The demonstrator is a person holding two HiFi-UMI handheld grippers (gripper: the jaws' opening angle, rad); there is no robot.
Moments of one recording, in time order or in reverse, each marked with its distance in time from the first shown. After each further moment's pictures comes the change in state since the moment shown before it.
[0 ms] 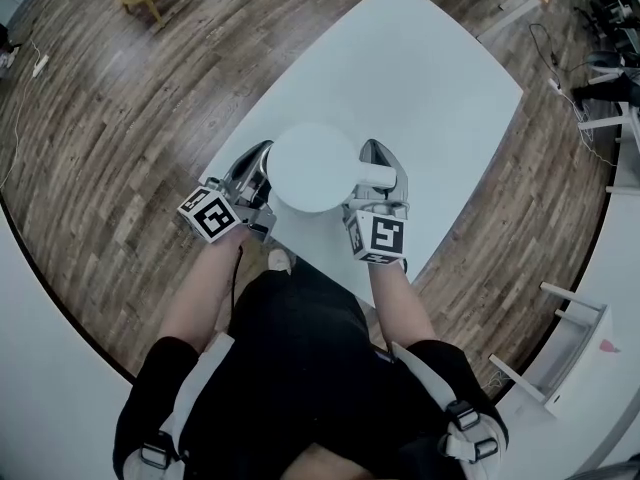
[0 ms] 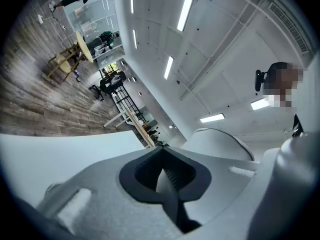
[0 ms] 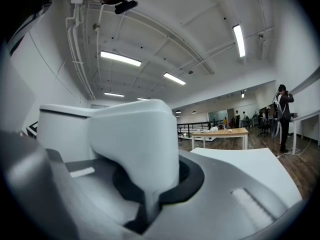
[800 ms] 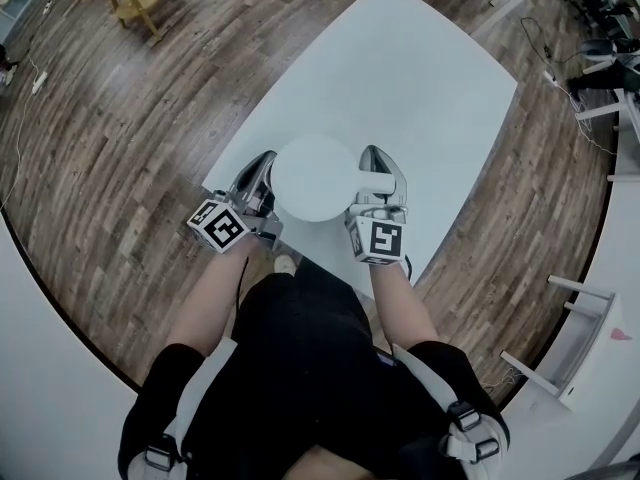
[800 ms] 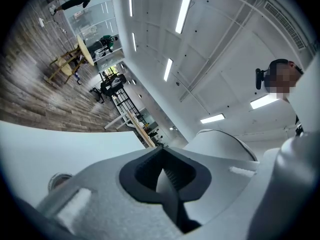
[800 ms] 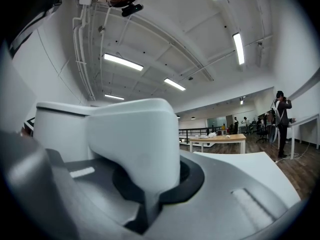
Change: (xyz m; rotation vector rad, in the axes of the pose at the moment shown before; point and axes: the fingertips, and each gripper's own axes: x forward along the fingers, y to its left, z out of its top) left arm -0.014 0.001 -0.015 0.010 -0.028 0.014; right arm -0.019 0.002 -0.009 -0.033 -0.064 -0.018
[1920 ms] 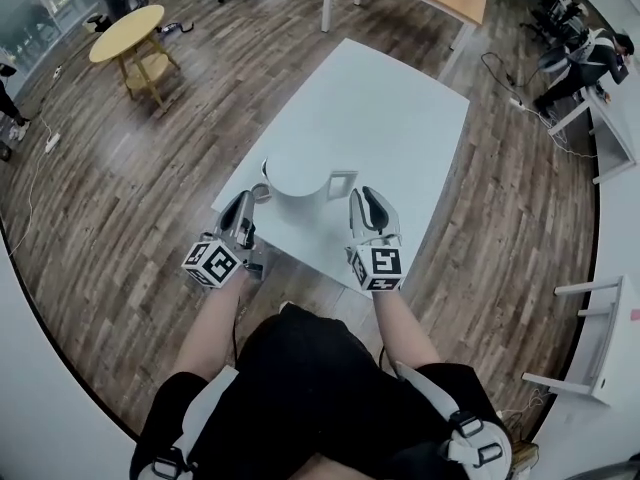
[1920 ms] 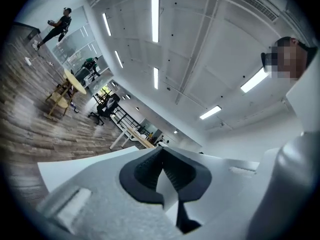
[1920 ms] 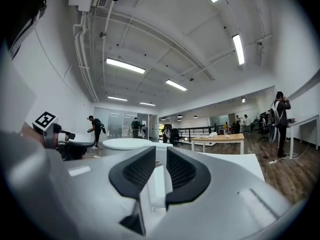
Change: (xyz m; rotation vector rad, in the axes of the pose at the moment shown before) left arm -0.071 -0.062 0.028 0.247 -0.089 0.051; right arm -0.095 0.001 0.032 0.021 0.028 0.028
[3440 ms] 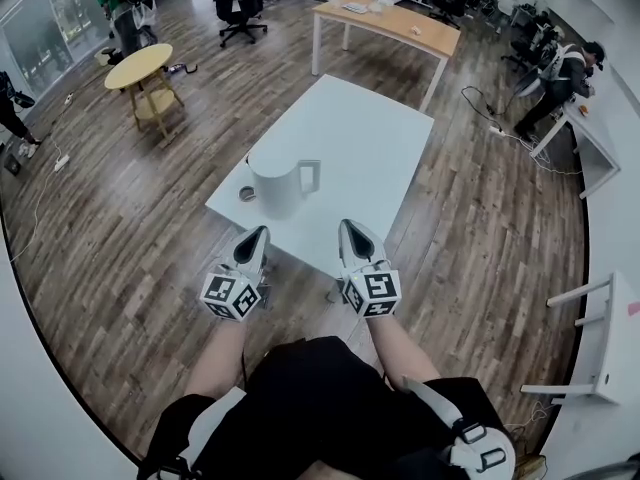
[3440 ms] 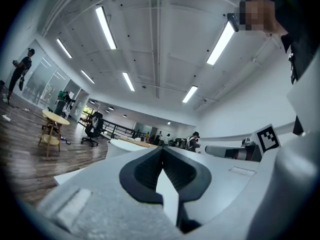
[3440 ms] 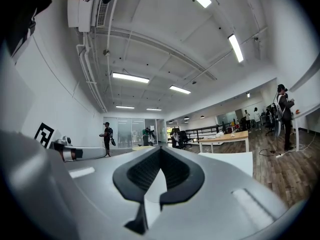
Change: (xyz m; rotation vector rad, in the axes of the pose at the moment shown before) left arm -0.083 -0.169 -0.044 0.402 0.047 -0.062; right arm -0.149 0.020 0.052 0.080 -0.049 0.103
